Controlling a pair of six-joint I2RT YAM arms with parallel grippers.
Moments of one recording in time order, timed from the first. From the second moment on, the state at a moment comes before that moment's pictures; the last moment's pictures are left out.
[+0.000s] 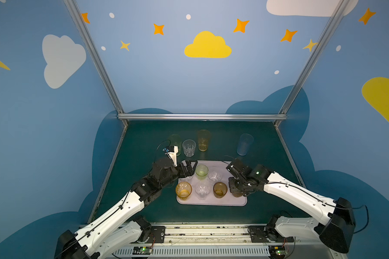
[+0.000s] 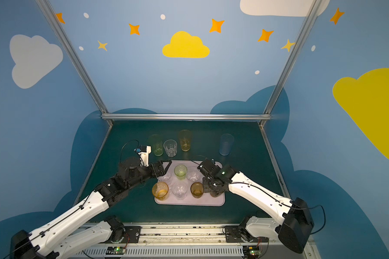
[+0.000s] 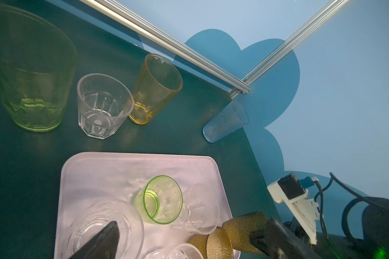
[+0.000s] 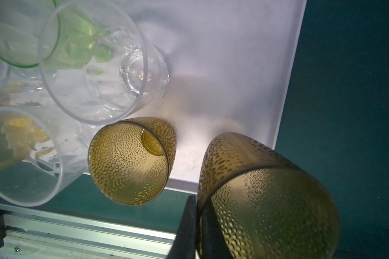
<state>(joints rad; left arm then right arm) -0.65 0.92 0.69 -0.18 0.02 -0.75 0.89 1.24 0.97 -1.02 0.12 0.73</state>
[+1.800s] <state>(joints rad) -0.65 0.92 0.66 -0.21 -0.14 -0.76 0.90 1.21 1.11 -1.01 0.18 0.73</state>
